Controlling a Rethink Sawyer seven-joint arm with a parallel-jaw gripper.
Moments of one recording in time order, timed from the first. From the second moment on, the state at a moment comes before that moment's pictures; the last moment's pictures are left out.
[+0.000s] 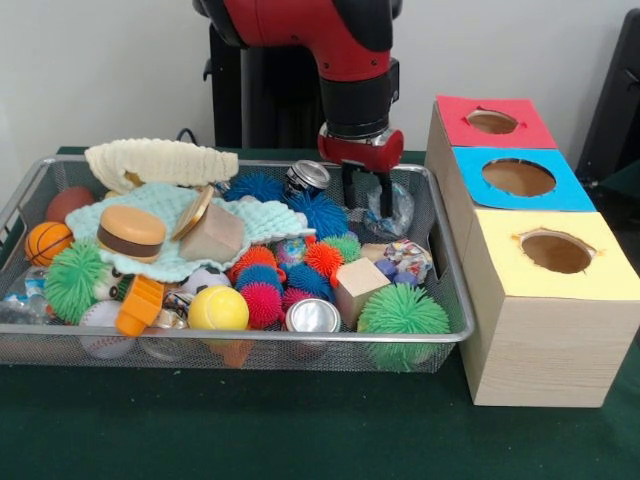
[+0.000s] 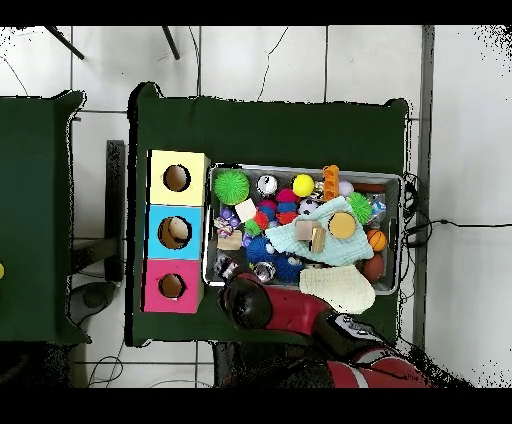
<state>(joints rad) -0.43 -0.47 0.16 2.11 -0.13 -0.09 2.17</state>
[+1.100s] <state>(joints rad) -0.56 -0.44 0.20 2.12 -0.26 -0.12 2.17</state>
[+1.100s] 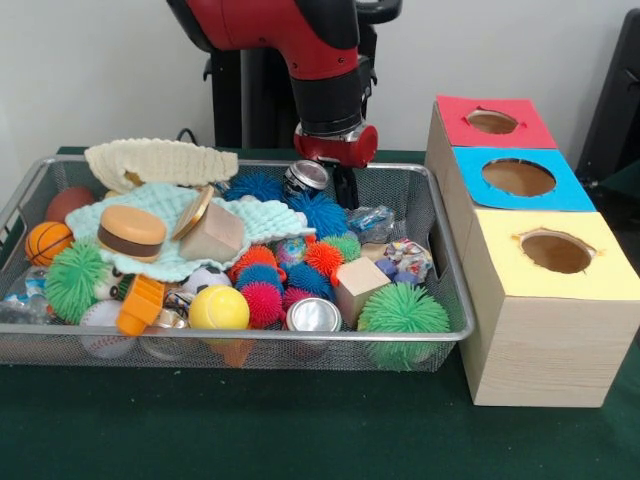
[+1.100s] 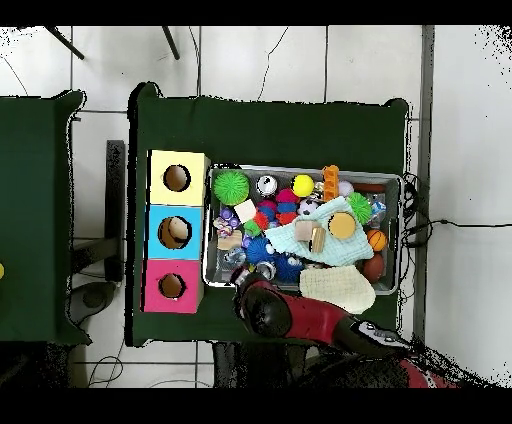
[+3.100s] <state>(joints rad) -0.54 -0.59 0.25 2.20 -0.21 -0.02 2.17</state>
